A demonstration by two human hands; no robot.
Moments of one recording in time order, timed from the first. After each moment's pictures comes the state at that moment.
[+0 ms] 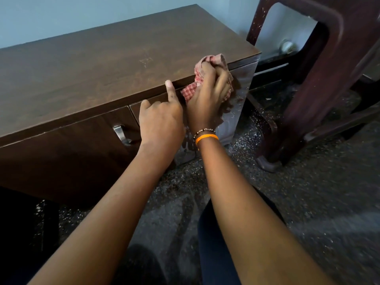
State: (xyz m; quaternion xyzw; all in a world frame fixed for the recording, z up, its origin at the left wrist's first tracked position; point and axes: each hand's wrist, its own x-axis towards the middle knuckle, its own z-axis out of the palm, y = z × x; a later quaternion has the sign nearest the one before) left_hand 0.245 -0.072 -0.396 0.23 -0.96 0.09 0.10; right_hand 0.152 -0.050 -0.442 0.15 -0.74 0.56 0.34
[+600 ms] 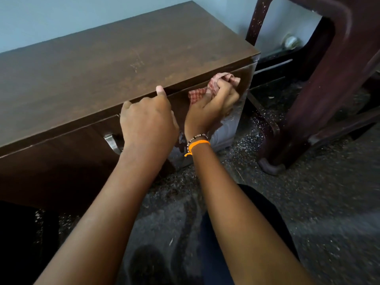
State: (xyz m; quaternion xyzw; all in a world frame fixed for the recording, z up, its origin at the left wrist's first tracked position) left_hand 0.240 -0.075 -0.376 0.27 -0.96 0.05 0.09; right_hand 0.141 -0.059 -0.465 -0.03 -0.69 0.67 0.27
